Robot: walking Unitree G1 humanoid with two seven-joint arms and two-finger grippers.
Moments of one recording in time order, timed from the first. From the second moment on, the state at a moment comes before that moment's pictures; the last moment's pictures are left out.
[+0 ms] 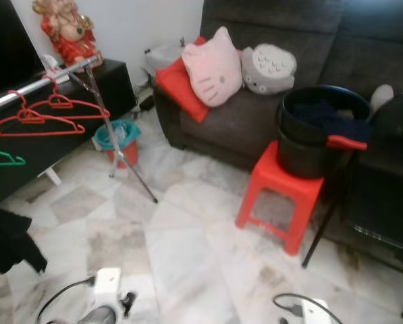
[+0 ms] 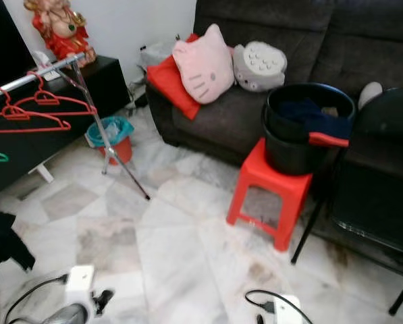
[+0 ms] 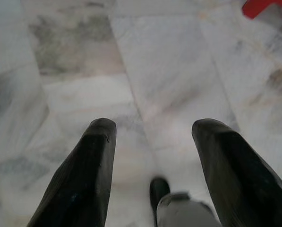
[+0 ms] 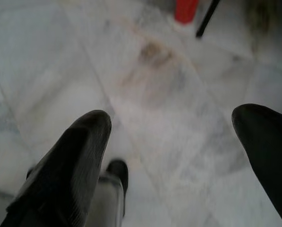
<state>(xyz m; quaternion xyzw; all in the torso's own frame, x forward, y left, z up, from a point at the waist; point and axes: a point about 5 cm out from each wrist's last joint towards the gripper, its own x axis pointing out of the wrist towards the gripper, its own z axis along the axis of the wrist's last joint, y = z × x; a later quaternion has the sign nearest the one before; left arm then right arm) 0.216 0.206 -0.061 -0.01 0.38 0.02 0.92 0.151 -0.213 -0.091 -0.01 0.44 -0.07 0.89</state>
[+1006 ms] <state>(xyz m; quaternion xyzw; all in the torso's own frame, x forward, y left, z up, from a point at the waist) 0.205 0.221 -0.065 0.00 0.40 0.04 0.92 0.162 -0.201 -0.088 0.00 0.43 -0.06 0.90</state>
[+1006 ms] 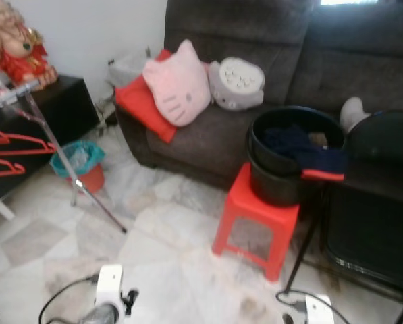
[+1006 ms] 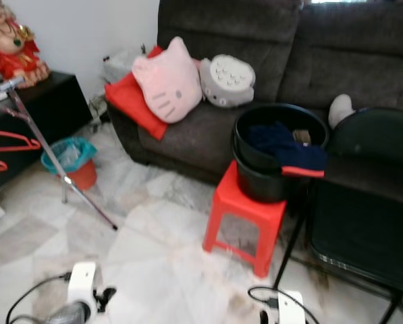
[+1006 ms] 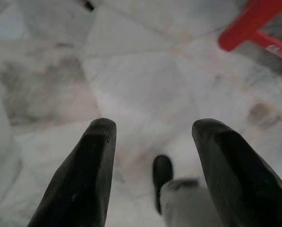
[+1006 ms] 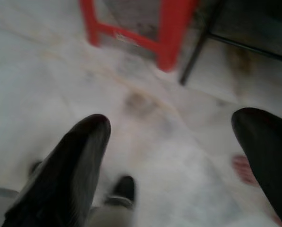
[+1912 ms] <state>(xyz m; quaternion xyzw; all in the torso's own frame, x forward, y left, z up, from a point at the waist) 0.204 0.208 -0.068 -0.01 0.40 0.03 0.91 0.151 -0.212 -0.091 -0.01 0.44 -0.07 0.89</state>
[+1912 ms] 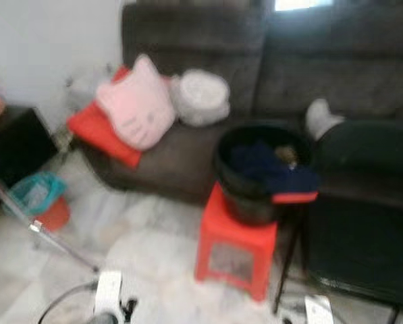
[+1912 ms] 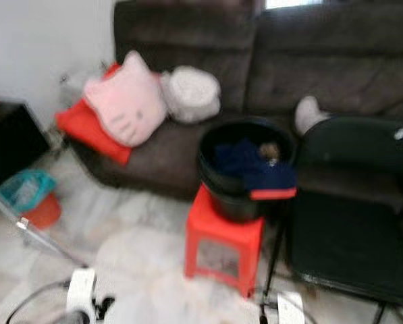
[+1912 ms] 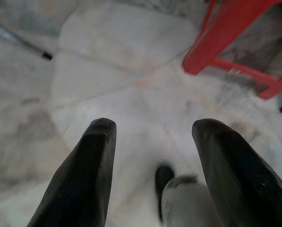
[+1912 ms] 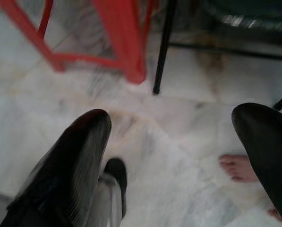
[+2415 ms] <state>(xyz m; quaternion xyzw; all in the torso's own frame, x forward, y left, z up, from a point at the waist) 0.203 0.209 -0.068 -0.01 0.41 0.03 0.91 0.155 -0.215 -0.088 -0.02 0.43 -0.07 0.90</state>
